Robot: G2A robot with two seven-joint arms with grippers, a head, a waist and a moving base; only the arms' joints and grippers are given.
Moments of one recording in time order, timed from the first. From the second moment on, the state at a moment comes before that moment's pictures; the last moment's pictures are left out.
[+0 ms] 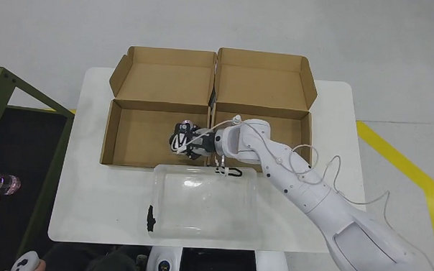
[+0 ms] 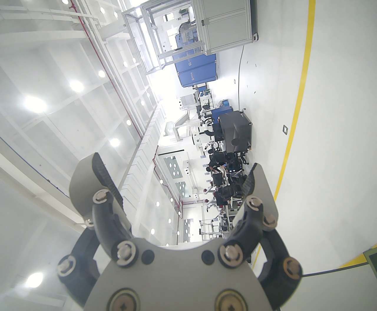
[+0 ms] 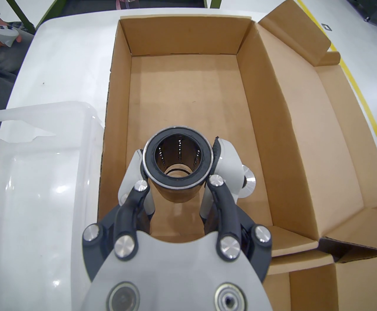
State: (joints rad) left arm -0.29 -0.19 -0.48 -1.38 1.96 -0.31 0.15; right arm -0.60 -1.42 0.59 -1.19 -1.21 -0.69 0.31
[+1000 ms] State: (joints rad) left arm -0.29 -0.19 -0.48 -1.38 1.96 -0.31 0.15; right arm -0.63 -1.44 0.63 -1.19 -1.25 -0.70 0.30
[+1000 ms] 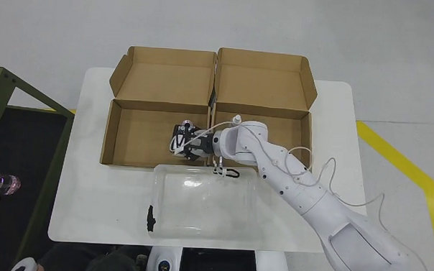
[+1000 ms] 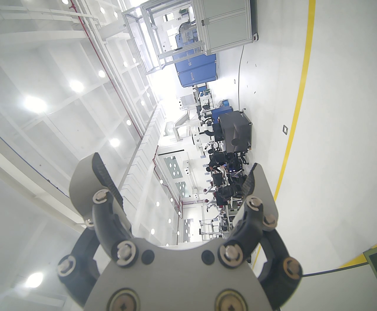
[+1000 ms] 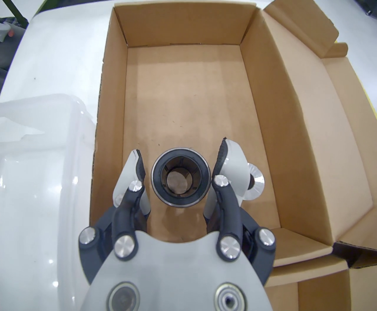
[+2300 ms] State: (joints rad) left arm -0.29 -0.19 -0.48 -1.38 1.96 -0.31 0.15; right arm -1.12 -1.27 1.17 -1.87 -1.32 -0.81 0.25
